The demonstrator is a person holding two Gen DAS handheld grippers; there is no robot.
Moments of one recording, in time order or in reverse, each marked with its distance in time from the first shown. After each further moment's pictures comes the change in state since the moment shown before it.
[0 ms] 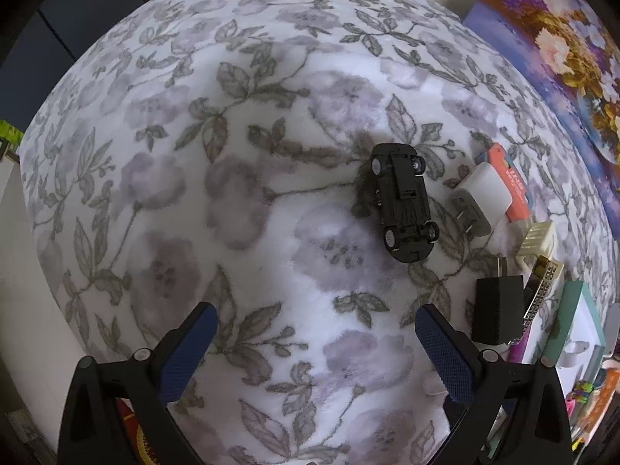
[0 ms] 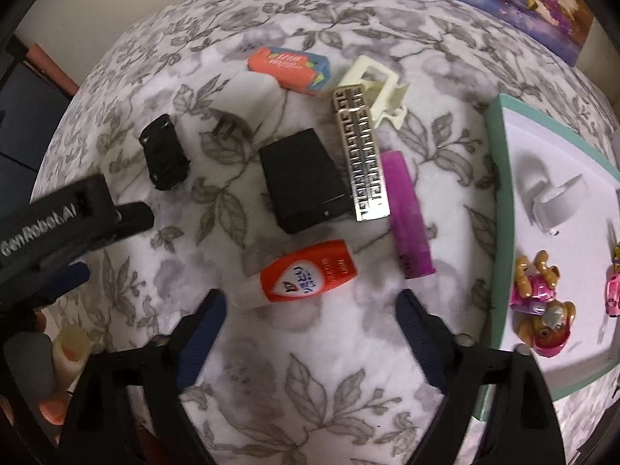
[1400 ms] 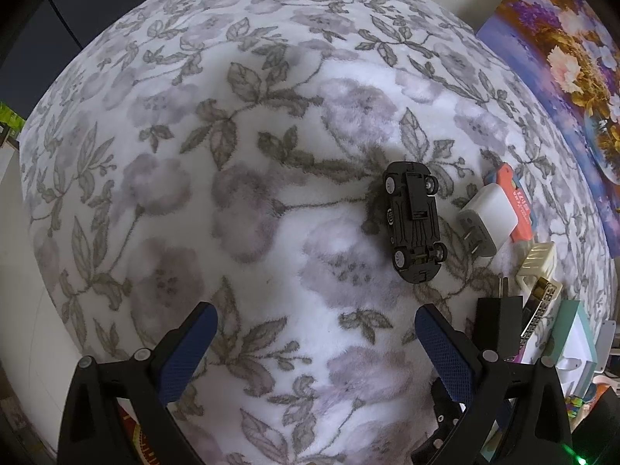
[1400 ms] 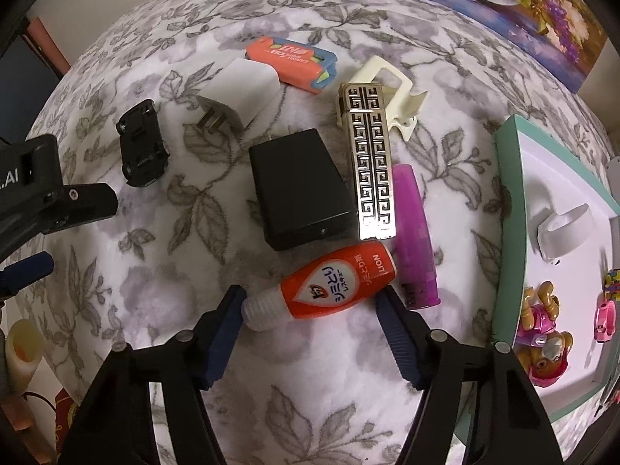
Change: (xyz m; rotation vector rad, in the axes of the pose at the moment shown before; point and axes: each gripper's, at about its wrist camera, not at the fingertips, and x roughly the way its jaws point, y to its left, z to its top) left arm 0.004 0.011 0.011 -0.041 -0.006 -0.007; right arm 0.024 0.013 0.008 -0.070 -0.025 -0.094
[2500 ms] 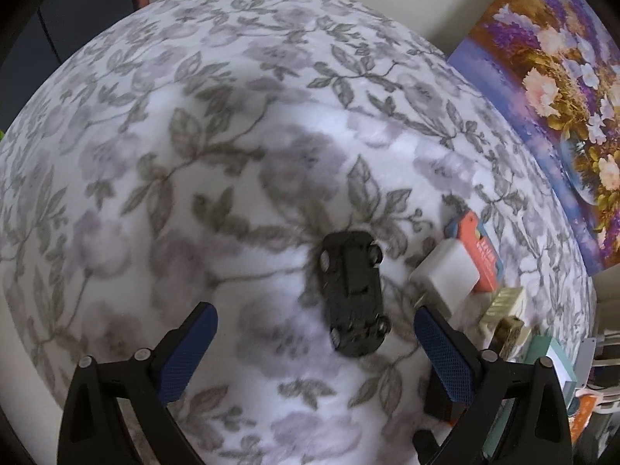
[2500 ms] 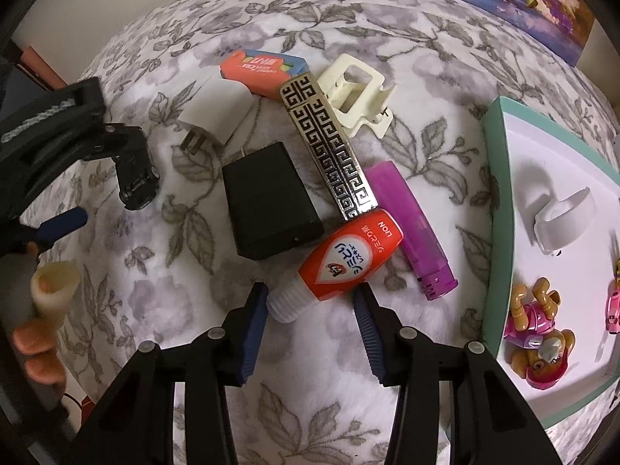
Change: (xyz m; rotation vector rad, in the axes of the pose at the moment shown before) left arm 0.009 -0.027 0.030 0.023 -0.103 -0.111; right arm -0.010 -0.052 0.021 0.079 0.025 0.081
